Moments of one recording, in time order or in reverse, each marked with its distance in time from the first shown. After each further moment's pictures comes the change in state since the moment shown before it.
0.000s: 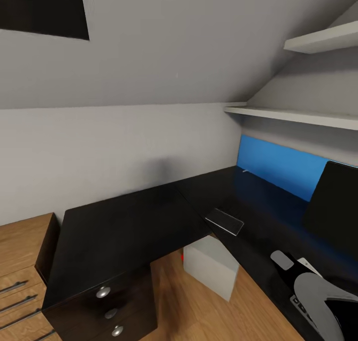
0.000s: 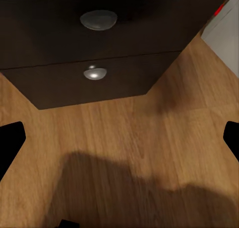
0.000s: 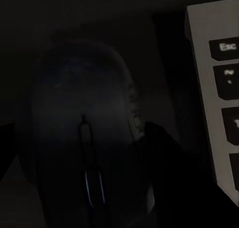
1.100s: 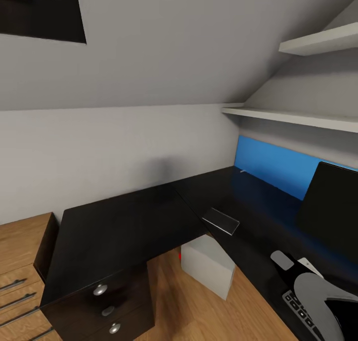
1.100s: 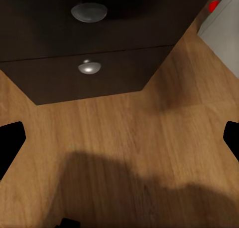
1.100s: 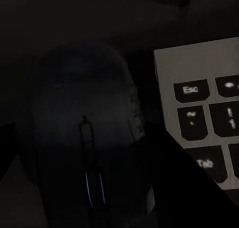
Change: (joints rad) left arm 0.000 0.000 0.000 0.002 0.002 0.000 0.000; right arm 0.000 0.000 0.000 0.002 -0.002 -0.037 -0.001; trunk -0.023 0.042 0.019
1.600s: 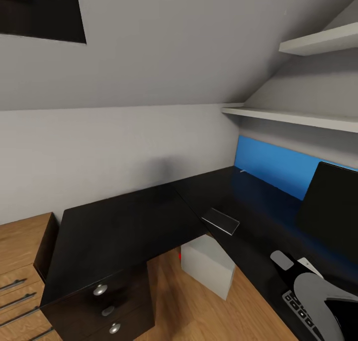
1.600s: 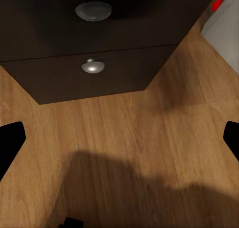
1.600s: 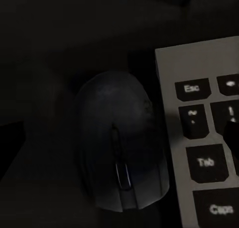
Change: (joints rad) left arm 0.000 0.000 0.000 0.012 0.000 0.000 0.000; right arm 0.000 0.001 0.001 0.000 -0.002 -0.002 0.001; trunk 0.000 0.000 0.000
